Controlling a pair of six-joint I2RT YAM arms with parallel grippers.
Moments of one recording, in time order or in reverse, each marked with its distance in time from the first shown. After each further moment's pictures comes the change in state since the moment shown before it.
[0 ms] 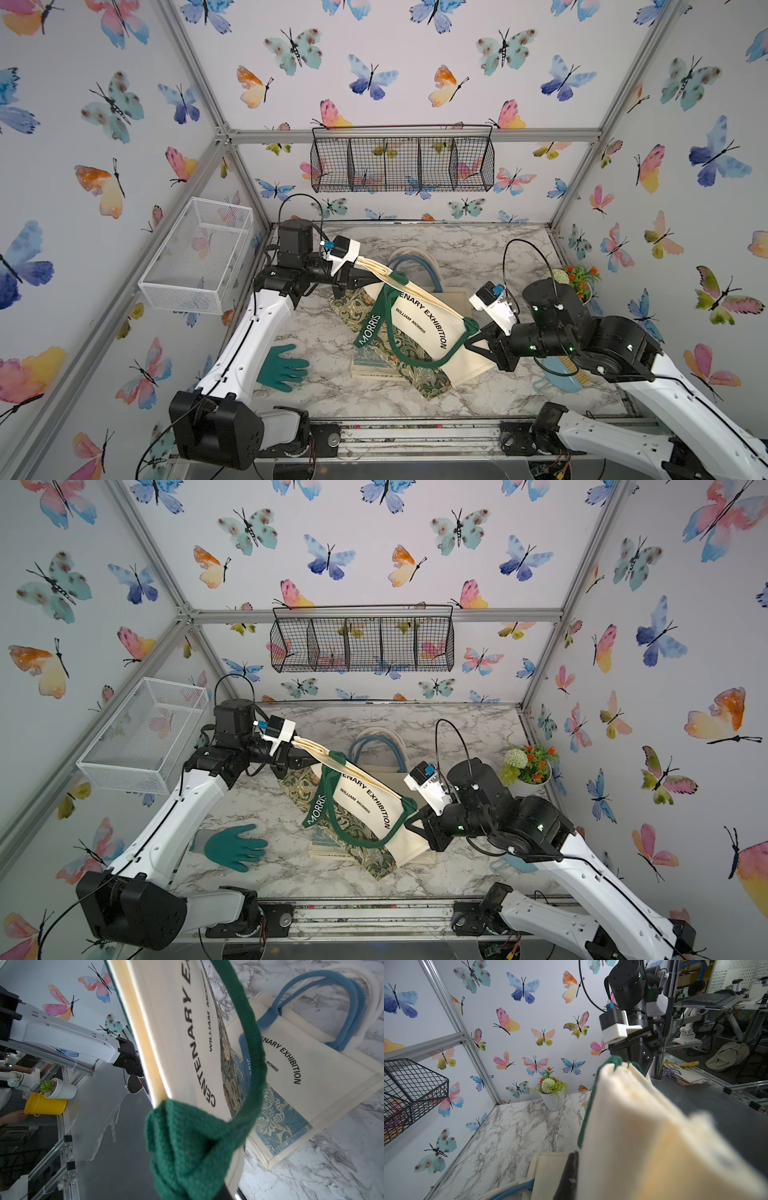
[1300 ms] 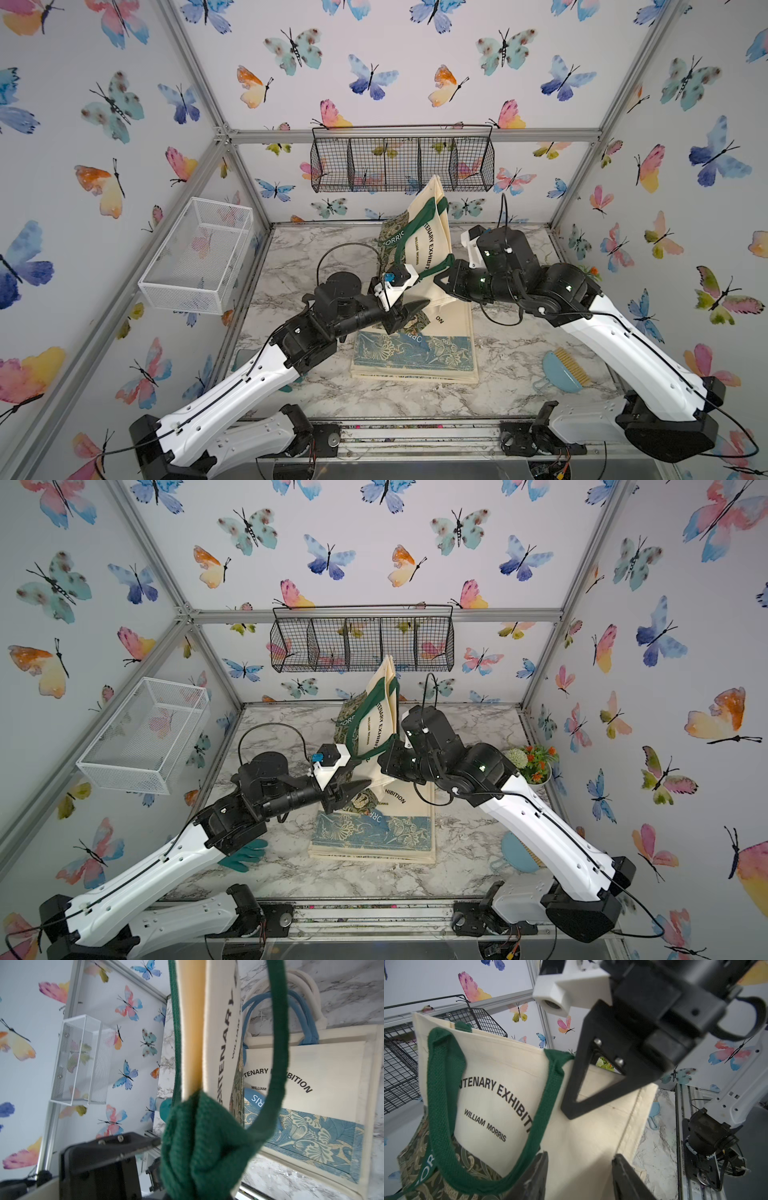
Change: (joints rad) left arm -0.687 -0.289 -0.215 0.208 -1.265 -0.439; right arm 0.001 0.401 0.383 0.134 0.325 0.775
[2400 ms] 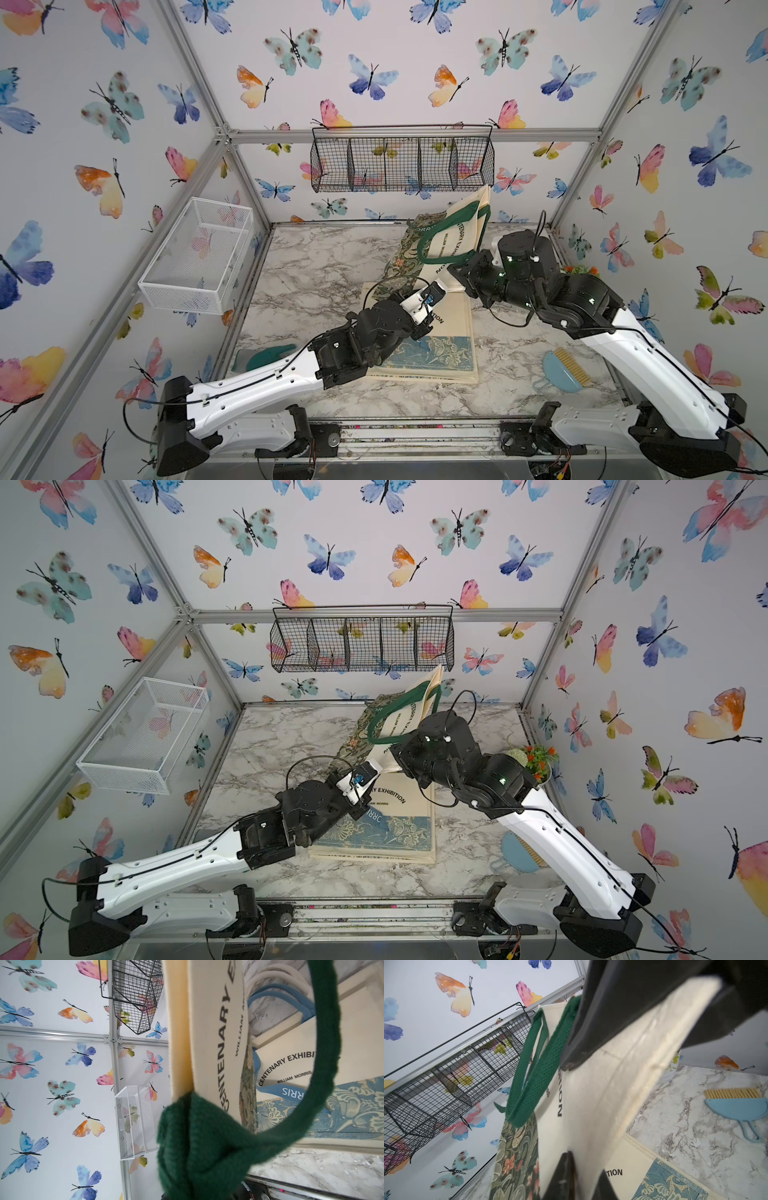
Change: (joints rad) left arm -0.292 0.130 -0.021 0.156 -0.674 0.124; right arm -0.001 -0.106 -0.050 0.076 0.110 0.396
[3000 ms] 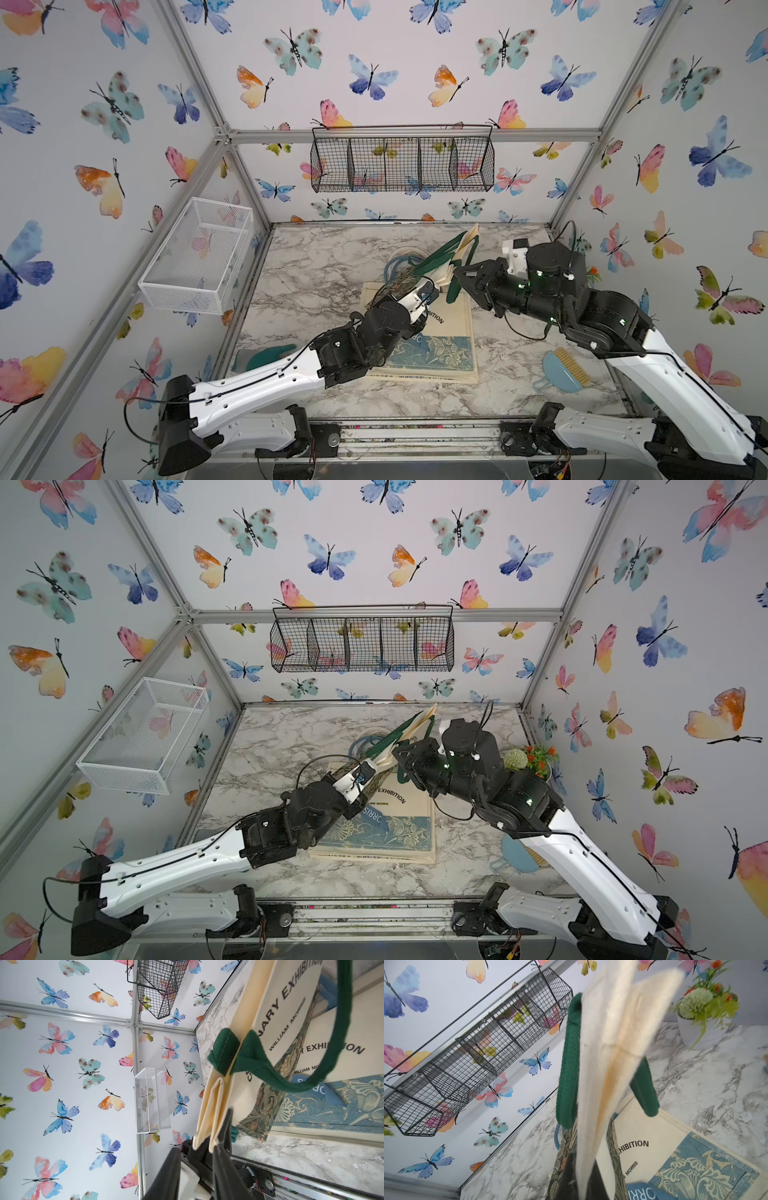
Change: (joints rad) left arm 0.006 0.007 -0.023 -0.139 -0.151 0.001; right arm 0.000 -0.150 -0.130 0.075 -0.085 -0.027
